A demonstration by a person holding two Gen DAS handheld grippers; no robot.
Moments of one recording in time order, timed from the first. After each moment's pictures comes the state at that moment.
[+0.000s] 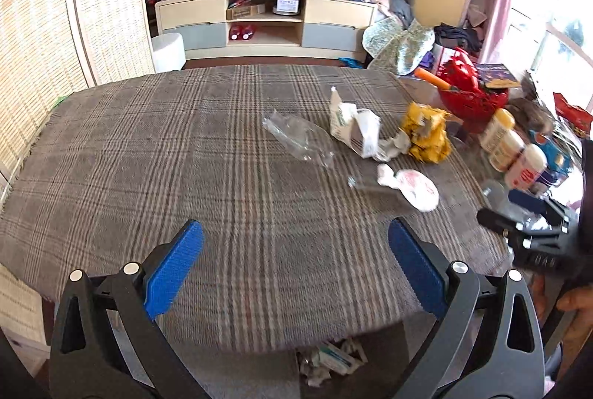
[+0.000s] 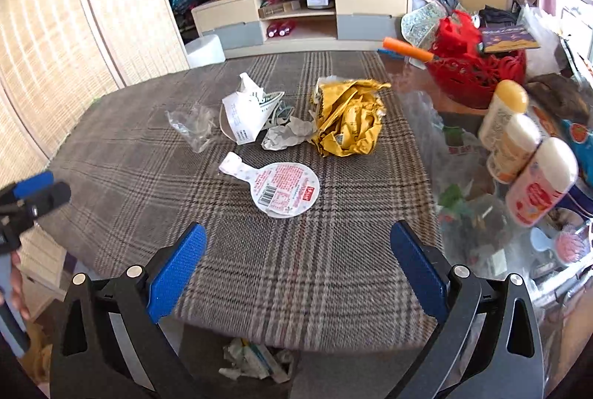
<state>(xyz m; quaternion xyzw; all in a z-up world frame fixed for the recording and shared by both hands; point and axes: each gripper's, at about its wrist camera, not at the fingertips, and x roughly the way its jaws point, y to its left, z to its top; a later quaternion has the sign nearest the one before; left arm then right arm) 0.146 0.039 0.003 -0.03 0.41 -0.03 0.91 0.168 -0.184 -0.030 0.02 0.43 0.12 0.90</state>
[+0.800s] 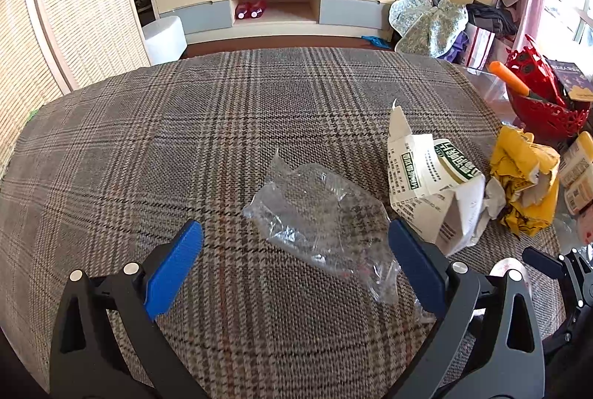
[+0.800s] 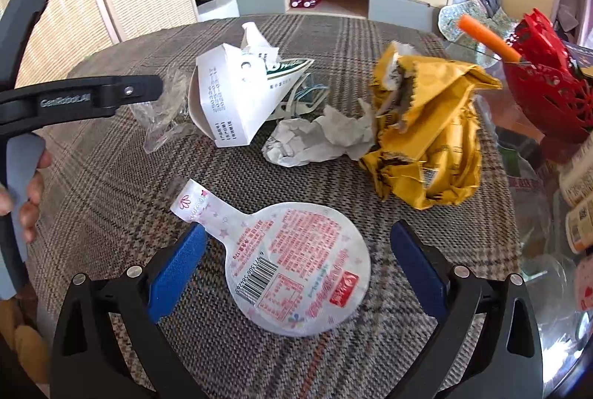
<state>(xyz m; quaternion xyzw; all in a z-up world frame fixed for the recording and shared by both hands) 0.318 0.032 -0.072 0.00 0.45 0.01 0.89 0.263 -0.131 -0.101 -0.04 0.46 0.16 0.87</state>
